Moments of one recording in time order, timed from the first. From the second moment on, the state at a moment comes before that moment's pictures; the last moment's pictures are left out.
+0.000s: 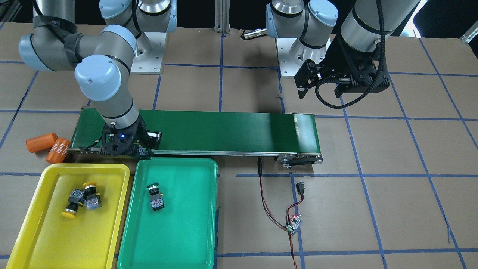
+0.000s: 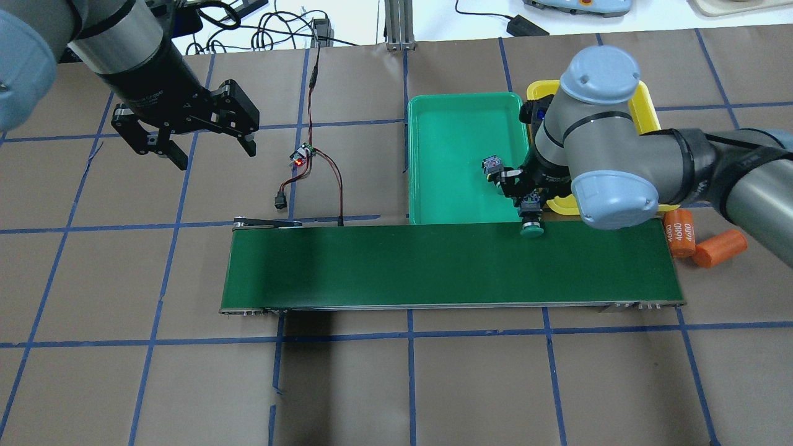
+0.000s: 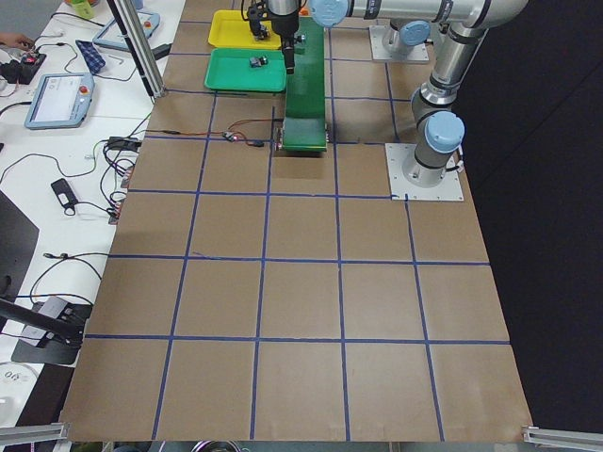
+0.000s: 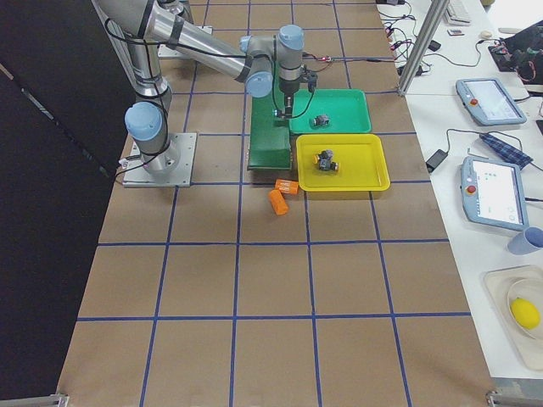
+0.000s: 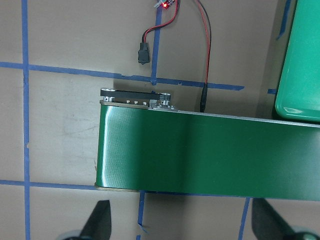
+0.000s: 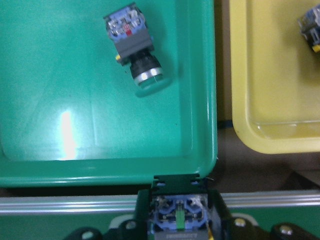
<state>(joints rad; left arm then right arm) -1.54 -1.59 -1.53 -1.66 1.48 -0.09 1.61 -1.33 1.88 -2.16 -1.52 0.08</state>
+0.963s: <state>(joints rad) -1.55 -1.59 -1.53 -1.66 1.48 -0.09 1.72 -1.13 1.60 -2.07 -1.52 0.10</state>
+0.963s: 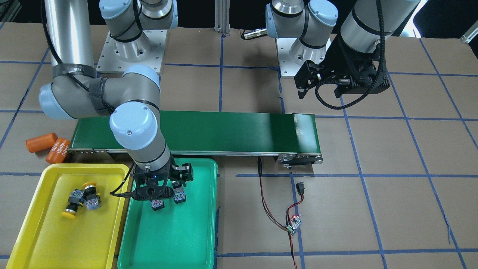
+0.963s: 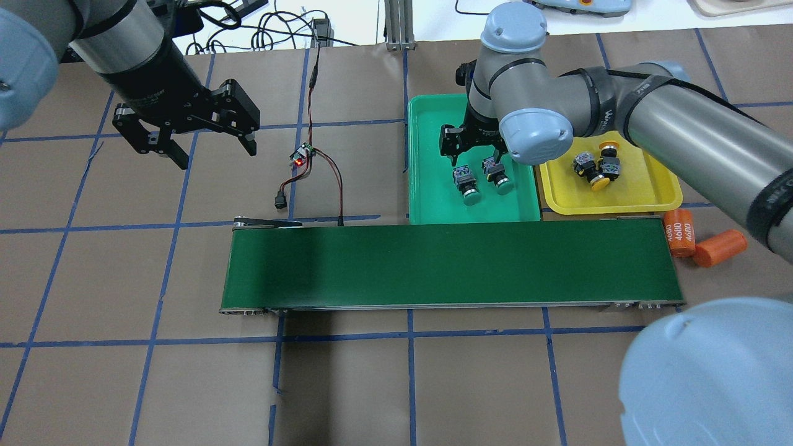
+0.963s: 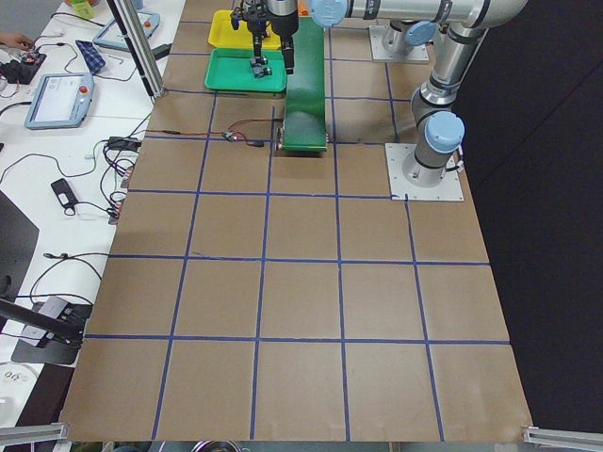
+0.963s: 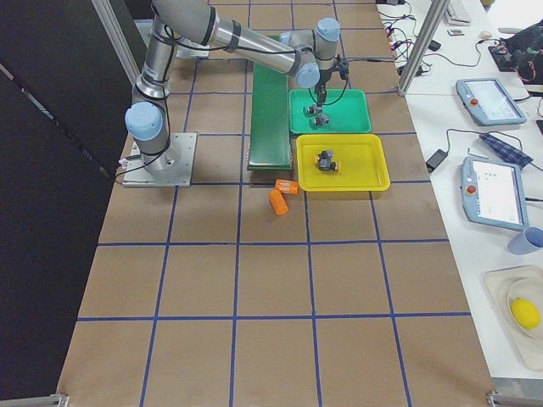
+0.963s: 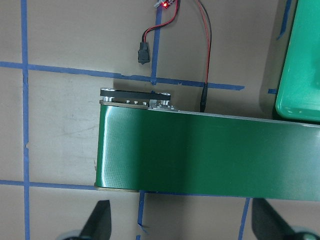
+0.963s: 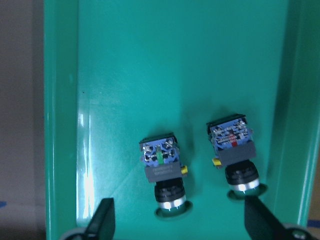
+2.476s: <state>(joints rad) -1.55 -1.58 -1.53 -1.66 1.49 -0.09 1.69 -1.62 1.55 -1.62 -1.55 0.08</state>
